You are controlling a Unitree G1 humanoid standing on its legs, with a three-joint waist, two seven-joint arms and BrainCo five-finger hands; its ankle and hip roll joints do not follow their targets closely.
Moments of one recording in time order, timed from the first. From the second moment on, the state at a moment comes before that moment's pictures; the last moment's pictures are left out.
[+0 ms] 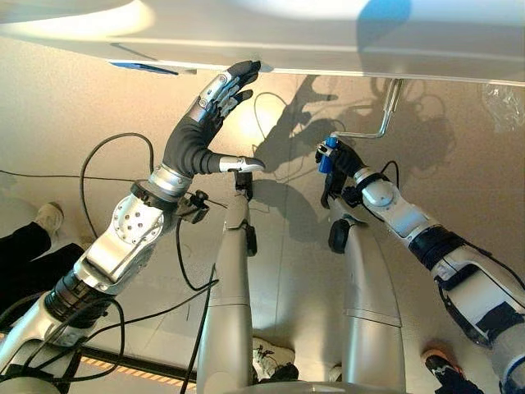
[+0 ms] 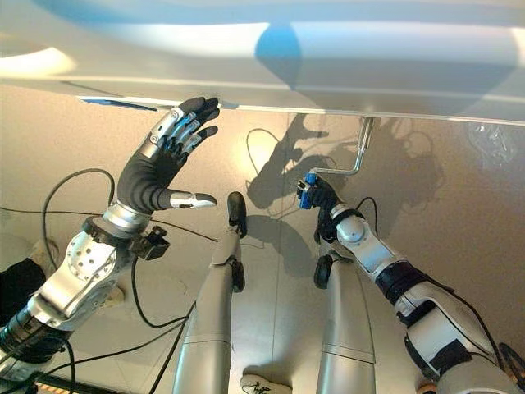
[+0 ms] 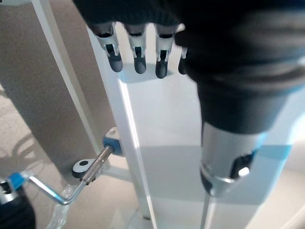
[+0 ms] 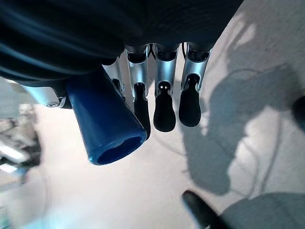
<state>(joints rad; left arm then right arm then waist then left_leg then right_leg) -0.46 0.90 -0.37 -0.36 -0.52 -0.34 0.09 -0.77 -0.65 0.64 0.45 0.23 -0.11 -0.13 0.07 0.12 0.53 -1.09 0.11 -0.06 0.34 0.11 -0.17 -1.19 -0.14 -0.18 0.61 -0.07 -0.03</state>
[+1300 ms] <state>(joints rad) -0.24 0.97 -0.13 -0.42 -0.49 -0.38 0.01 -0.21 -0.50 0.21 -0.06 0.65 -0.35 -0.02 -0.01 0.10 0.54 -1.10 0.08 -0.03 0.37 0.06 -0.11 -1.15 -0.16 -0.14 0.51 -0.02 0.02</state>
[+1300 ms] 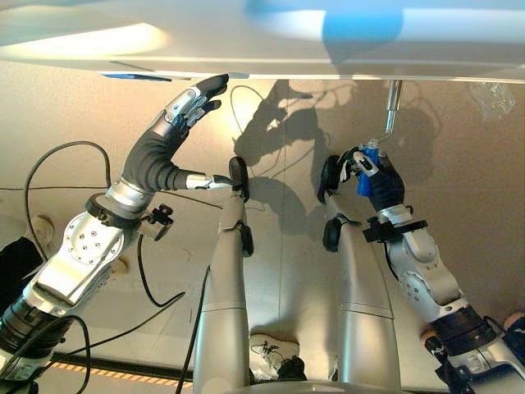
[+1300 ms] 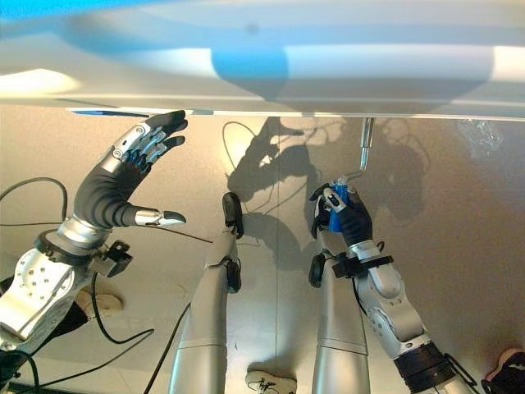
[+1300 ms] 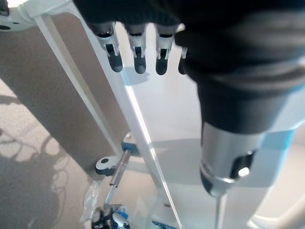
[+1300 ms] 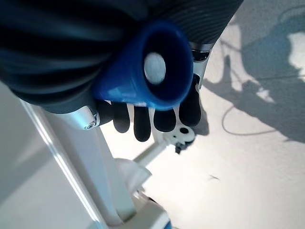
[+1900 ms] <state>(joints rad) -0.24 0.94 -0.10 -0.45 -0.51 -0.38 -0.02 -0.21 -0.44 0.16 -0.02 0.66 -0.38 -0.02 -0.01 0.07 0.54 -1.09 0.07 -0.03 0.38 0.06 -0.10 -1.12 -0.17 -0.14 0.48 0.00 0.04</state>
